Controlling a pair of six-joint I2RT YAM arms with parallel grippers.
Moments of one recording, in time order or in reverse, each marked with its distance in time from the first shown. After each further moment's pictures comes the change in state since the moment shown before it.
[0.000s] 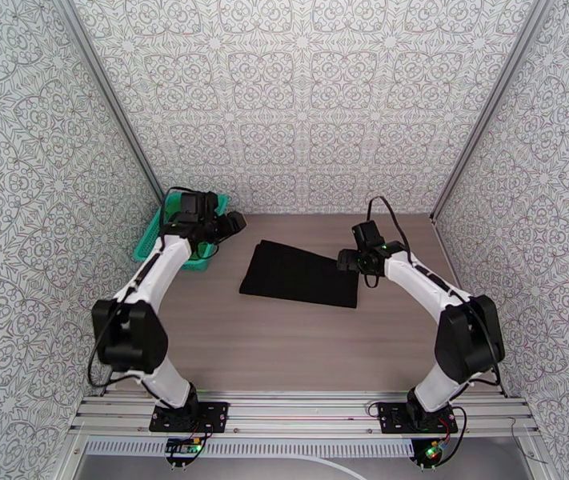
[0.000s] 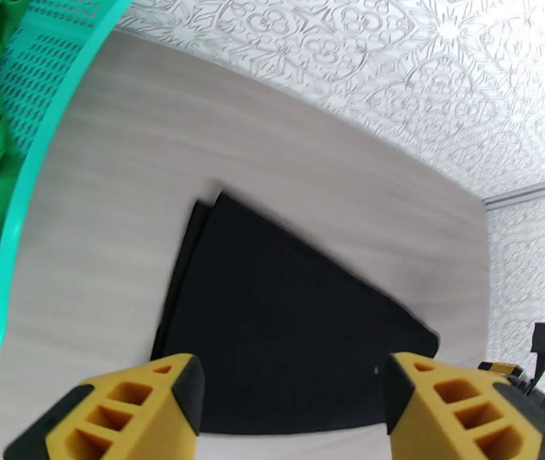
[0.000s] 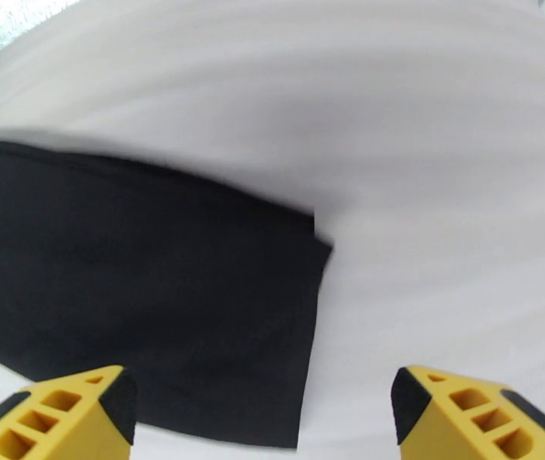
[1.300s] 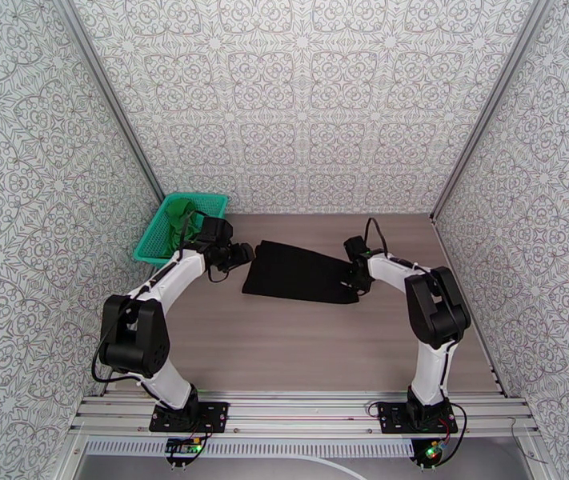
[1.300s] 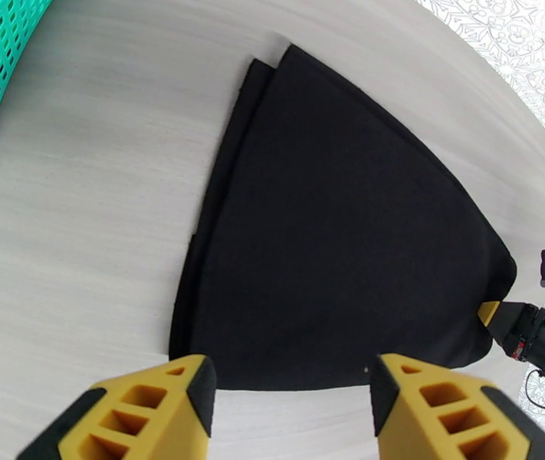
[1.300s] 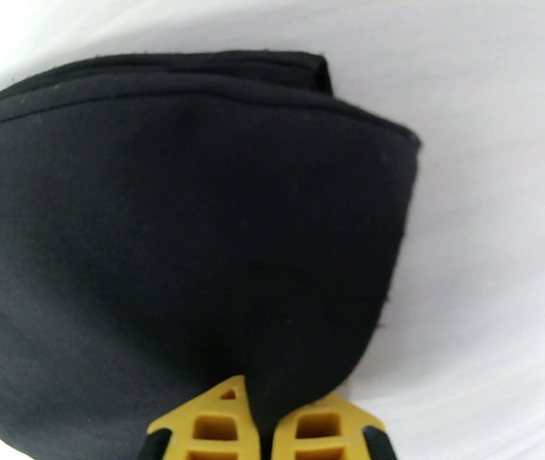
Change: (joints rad) left arm -0.069 0.032 -0.179 -0.003 -0.041 0.012; right arm -0.024 0.307 0.023 0.096 -0.111 0.164
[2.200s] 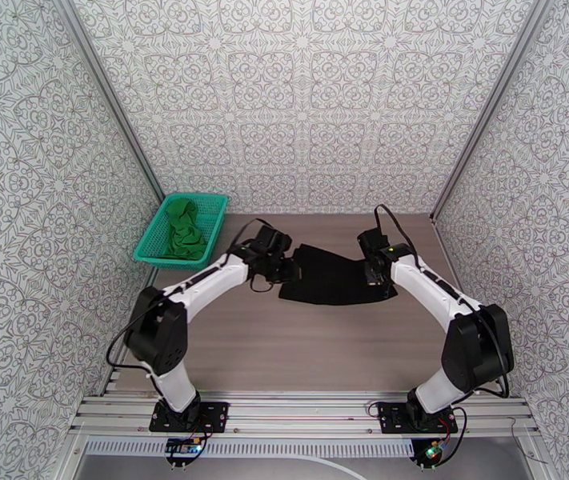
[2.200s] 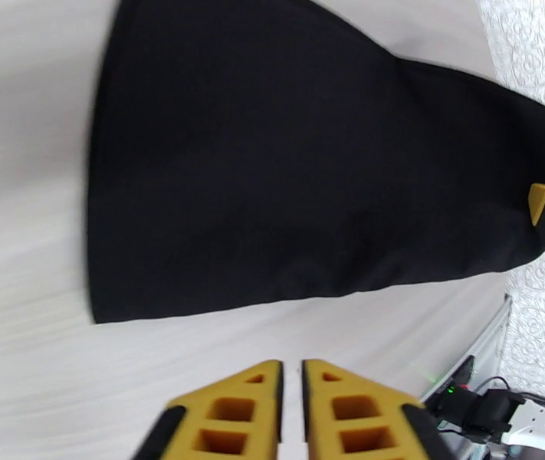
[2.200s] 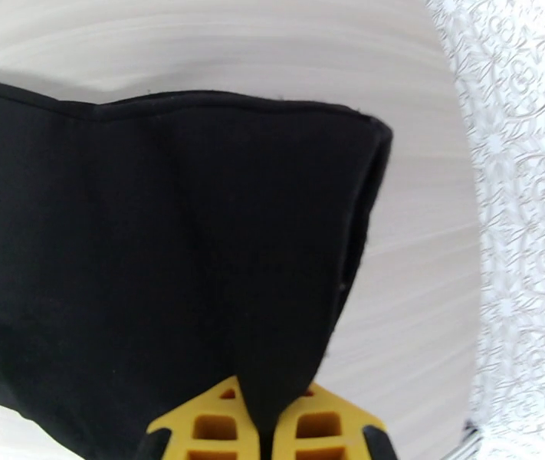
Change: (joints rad) left arm -0.414 0.146 0.124 0.006 0.113 -0.086; right arm 0.006 -0.361 -0.009 -0.327 0.484 -0.351
